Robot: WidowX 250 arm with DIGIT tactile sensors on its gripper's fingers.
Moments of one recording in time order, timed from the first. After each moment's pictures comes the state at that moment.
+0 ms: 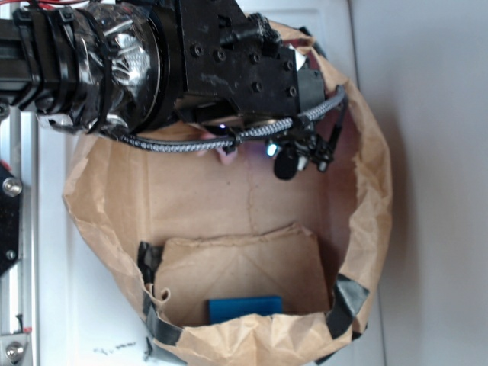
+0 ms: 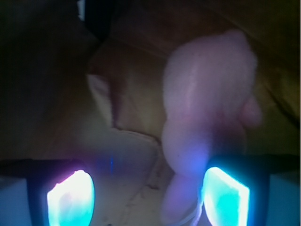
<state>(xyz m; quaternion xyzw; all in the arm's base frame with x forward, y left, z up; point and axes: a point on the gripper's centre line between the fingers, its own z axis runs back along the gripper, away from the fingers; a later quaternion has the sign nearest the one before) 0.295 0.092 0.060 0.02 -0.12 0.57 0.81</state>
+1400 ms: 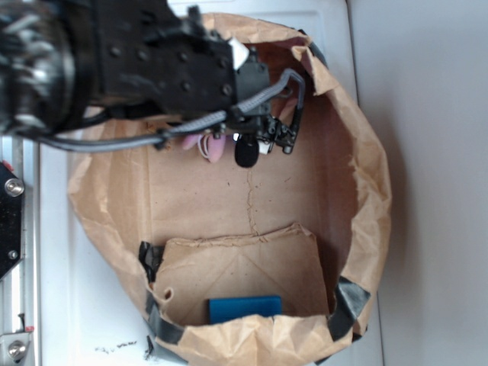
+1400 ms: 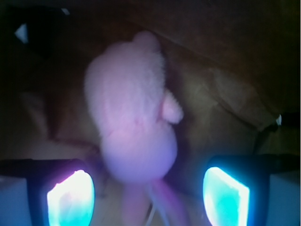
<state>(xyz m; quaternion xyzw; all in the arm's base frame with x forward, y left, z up) 0.272 0.099 0.058 0.04 -0.15 0.59 0.79</state>
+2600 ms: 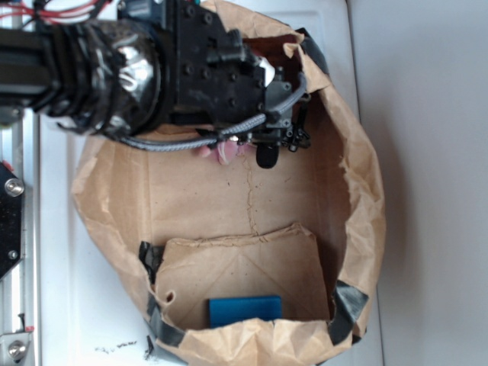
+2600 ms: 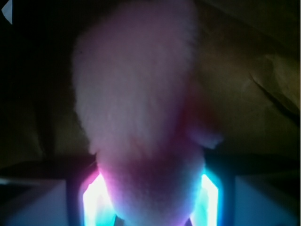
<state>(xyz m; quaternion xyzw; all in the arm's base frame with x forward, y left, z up) 0.290 0.101 0.035 0.03 -0.16 0.59 0.79</state>
